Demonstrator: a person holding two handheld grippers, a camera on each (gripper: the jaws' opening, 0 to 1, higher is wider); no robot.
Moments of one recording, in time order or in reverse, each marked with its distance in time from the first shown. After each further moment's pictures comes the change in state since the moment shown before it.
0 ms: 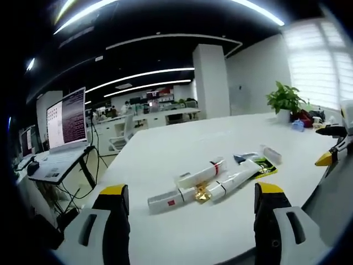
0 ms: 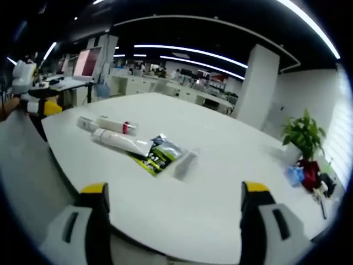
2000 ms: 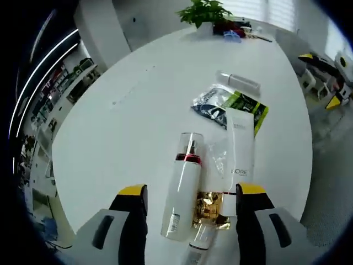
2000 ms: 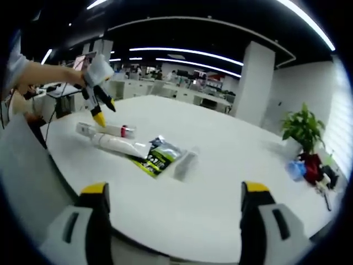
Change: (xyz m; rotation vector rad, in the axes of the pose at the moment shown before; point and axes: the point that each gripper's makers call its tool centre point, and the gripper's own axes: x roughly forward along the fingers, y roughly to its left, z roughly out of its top) left arm 0.190 -0.050 -0.028 0.553 0.625 -0.670; right arm 0.000 -0.005 -0.002 0.058 -0.007 -0.011
